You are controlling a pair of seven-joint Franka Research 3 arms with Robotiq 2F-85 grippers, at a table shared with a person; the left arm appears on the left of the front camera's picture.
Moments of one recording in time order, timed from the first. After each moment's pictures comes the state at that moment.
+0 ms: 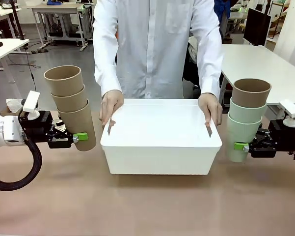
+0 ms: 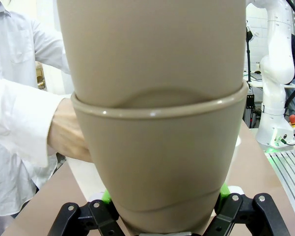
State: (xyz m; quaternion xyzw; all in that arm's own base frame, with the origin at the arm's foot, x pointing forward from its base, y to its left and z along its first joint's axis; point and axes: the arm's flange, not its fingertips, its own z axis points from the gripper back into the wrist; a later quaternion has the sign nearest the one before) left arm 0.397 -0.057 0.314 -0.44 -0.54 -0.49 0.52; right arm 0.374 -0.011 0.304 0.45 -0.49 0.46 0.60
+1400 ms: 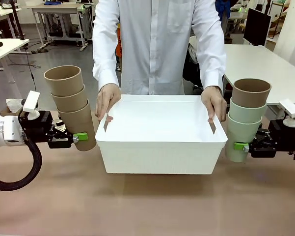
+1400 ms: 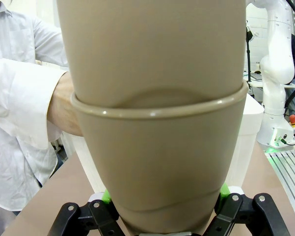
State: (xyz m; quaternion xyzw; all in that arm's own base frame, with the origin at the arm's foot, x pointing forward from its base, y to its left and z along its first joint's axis) left arm 0.397 -0.057 0.314 -0.44 -0.54 -0.49 0.52; right arm 0.374 -0.011 0.304 0.45 -0.49 0.46 0.60
